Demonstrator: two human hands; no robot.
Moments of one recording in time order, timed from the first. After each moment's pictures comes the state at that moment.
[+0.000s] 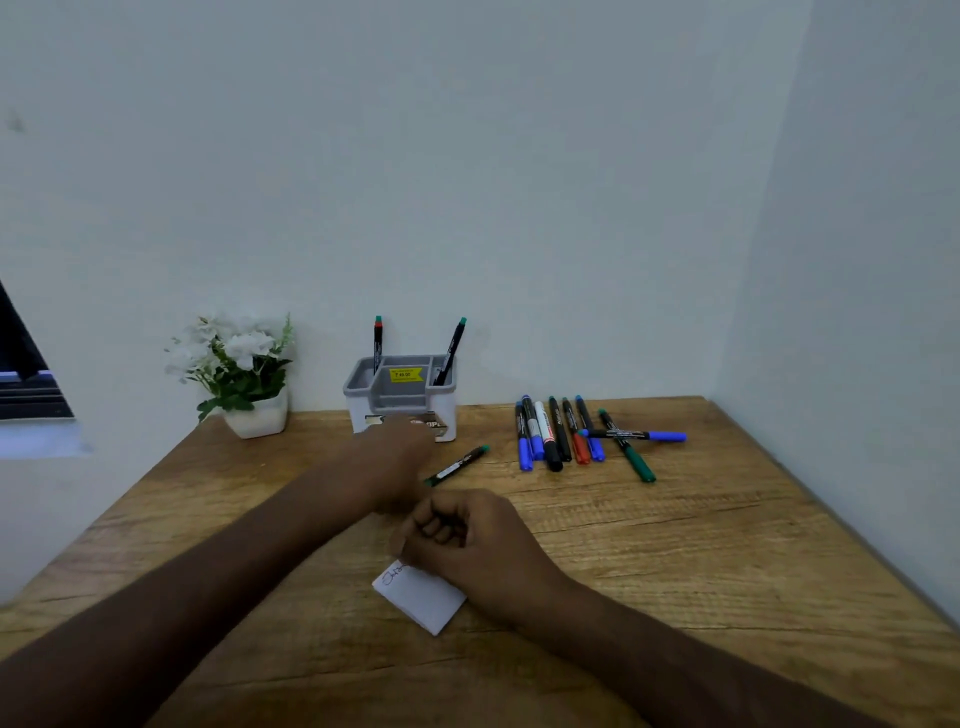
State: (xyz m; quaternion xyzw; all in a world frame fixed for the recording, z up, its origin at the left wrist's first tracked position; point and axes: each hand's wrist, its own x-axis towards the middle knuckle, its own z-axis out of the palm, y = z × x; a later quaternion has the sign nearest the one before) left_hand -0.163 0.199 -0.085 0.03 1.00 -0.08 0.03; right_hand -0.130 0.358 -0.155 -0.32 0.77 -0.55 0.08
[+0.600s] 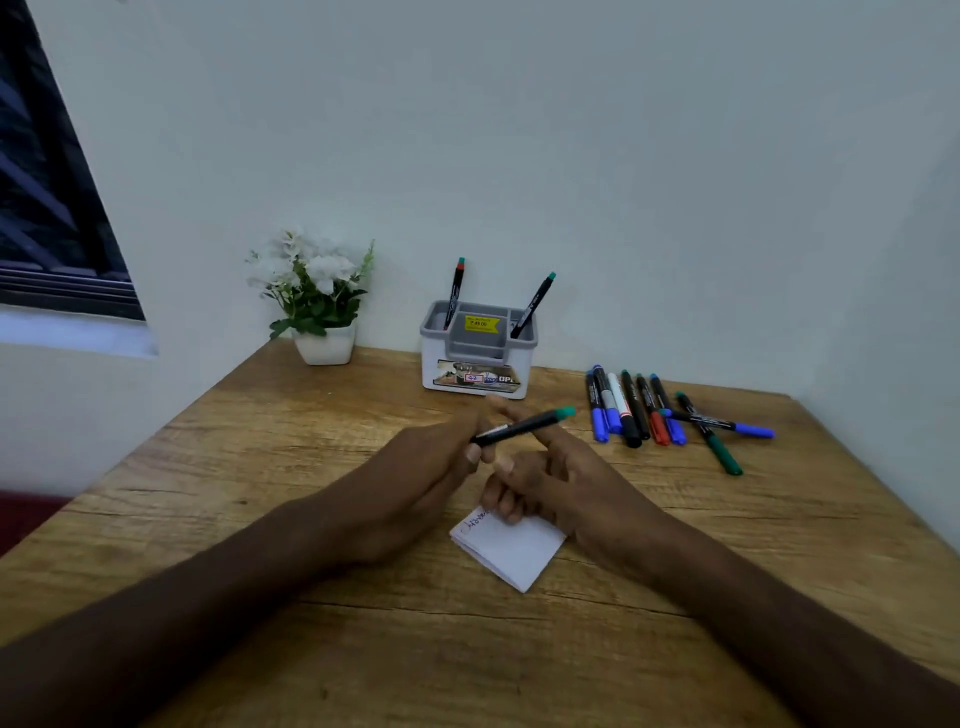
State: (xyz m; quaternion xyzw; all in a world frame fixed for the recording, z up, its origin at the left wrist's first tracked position) left_hand -0.081 0.152 -0.135 0.20 0.93 0.27 -0.14; right_hand -0.141 0.360 -0.134 -0.33 0.68 -0.61 0.23
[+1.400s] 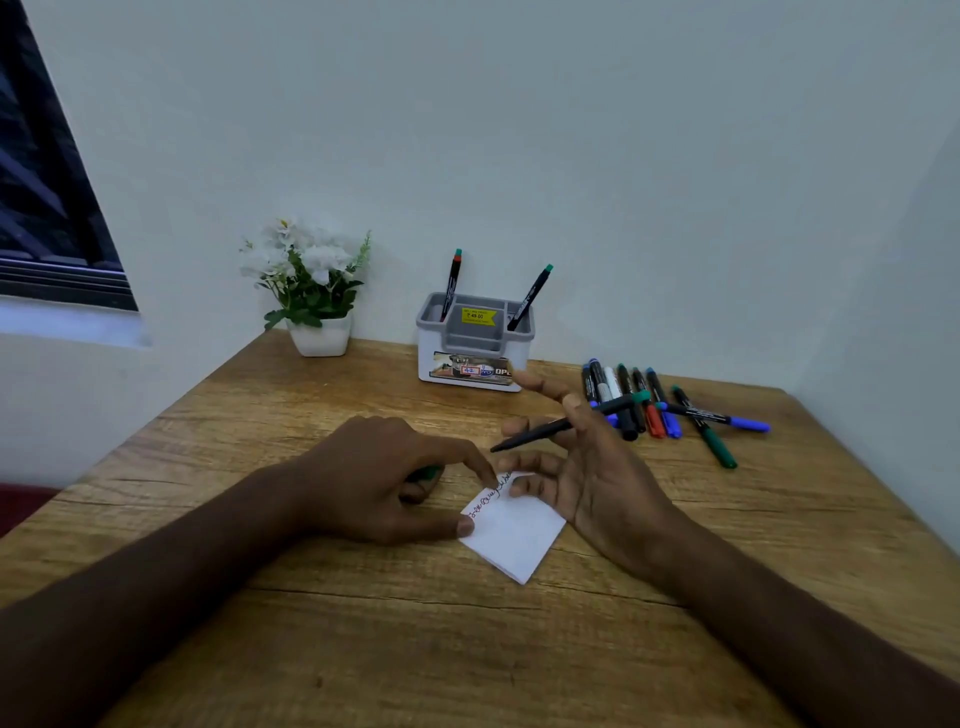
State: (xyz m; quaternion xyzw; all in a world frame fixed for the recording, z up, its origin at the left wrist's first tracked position) left_hand -0.087 0.124 -0.132 0.23 0.97 0.09 -0.05; right_hand -0.144 0.366 -0.134 -0.22 0.53 -0.78 0.25
